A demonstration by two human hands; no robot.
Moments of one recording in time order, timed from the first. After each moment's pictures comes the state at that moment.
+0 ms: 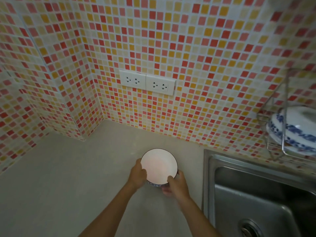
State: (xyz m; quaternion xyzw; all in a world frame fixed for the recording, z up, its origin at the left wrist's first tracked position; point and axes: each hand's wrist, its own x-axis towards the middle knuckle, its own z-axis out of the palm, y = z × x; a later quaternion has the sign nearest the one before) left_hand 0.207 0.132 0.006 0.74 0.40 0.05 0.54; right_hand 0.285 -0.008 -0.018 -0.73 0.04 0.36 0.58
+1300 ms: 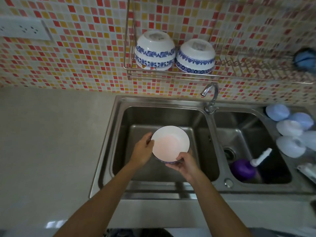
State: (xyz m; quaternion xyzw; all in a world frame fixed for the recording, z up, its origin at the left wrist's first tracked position) left_hand 0.285 -0.282 -0.007 0.80 0.21 0.04 0.56; right_hand 0.324 -0.457 -0.004 -0.51 0.19 0.34 0.77
